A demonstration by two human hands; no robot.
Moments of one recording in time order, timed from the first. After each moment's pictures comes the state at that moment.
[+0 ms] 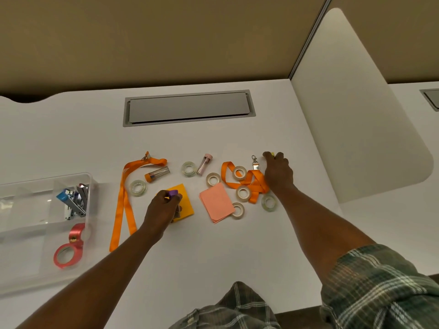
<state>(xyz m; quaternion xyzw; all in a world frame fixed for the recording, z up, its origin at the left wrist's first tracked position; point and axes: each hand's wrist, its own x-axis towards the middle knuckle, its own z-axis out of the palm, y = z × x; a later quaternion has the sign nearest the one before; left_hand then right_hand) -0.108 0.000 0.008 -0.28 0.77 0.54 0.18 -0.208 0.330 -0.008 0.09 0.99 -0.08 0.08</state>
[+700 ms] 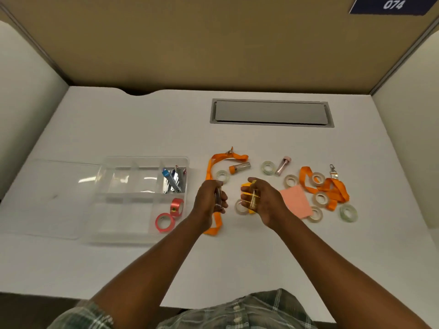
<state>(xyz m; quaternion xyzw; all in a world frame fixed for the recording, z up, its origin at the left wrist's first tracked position) -0.066 -0.116 0.066 -0.34 0.58 0.73 0.15 -0.104 0.048 0.052 0.28 0.54 -0.75 0.27</state>
